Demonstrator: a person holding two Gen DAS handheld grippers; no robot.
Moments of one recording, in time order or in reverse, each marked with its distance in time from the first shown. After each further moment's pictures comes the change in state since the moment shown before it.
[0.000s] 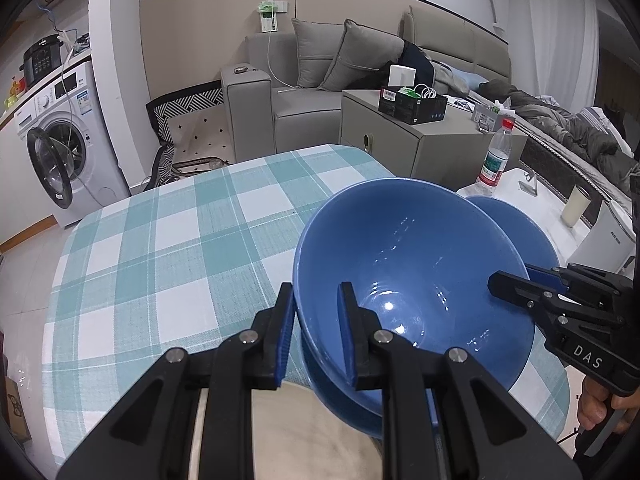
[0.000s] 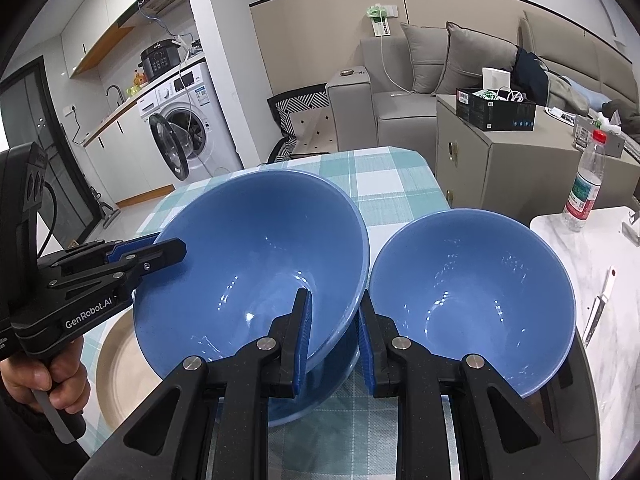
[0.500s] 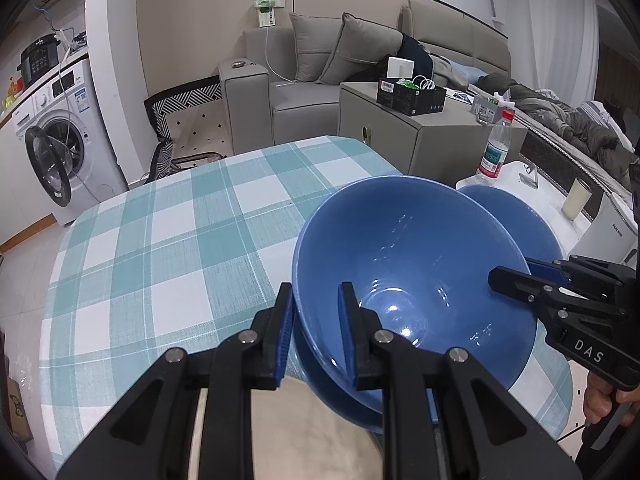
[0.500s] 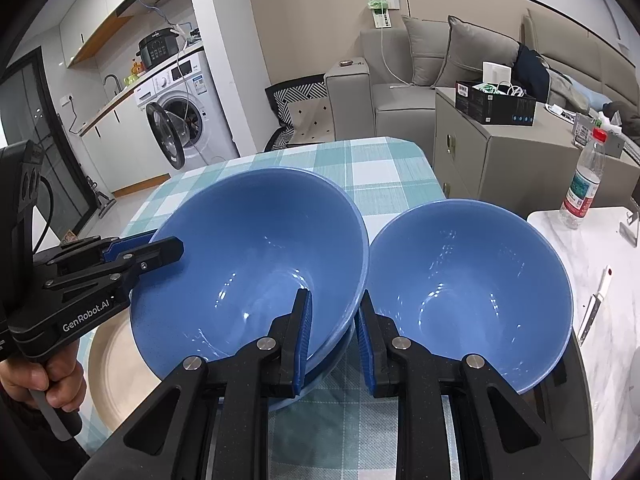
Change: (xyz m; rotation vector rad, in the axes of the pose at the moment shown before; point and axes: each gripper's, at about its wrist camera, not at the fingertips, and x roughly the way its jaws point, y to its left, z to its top) left arm 0.006 -0.003 -0.008 0.007 0.021 0.000; right arm 0.006 -0.002 -0.003 -0.015 0.039 -0.019
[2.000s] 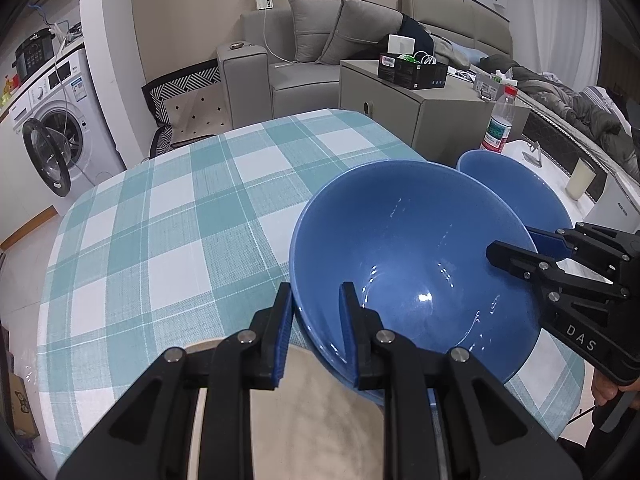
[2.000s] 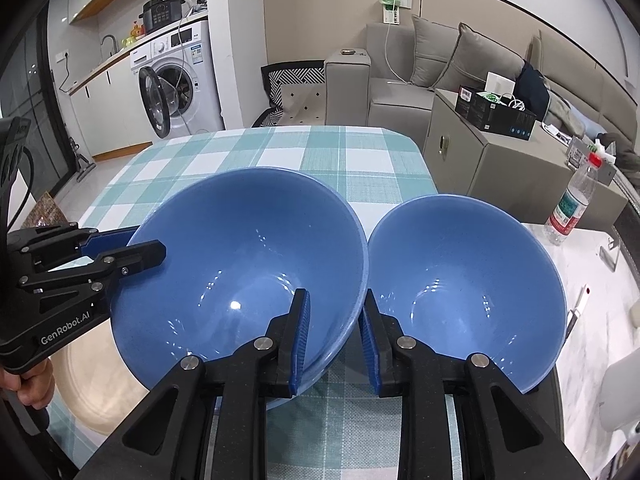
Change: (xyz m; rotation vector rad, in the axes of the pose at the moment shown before) left arm 0.009 0.000 -0.020 0.012 0.063 0.009; right arm 0.016 0.020 -0.013 -0.113 0.041 -0.113
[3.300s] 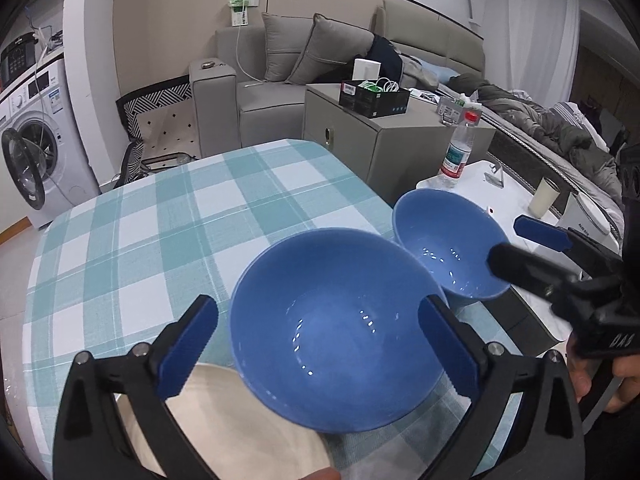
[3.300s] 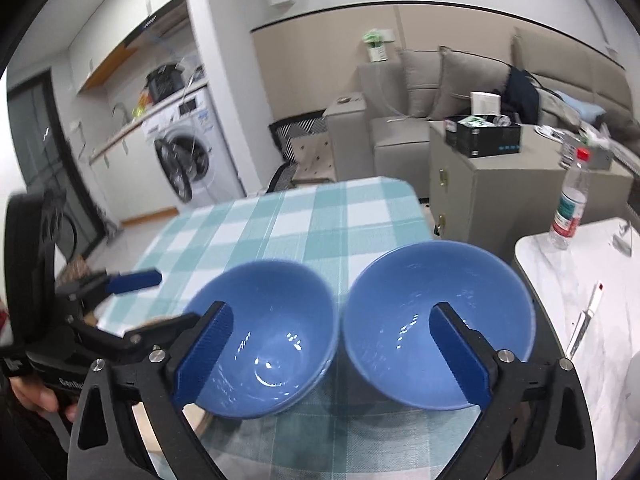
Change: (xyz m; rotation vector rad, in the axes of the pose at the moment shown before) left arm -0.028 -0.029 0.032 0.009 -0.052 -0.120; right arm -0.068 -0.061 0.011 0.194 -0.194 0.151
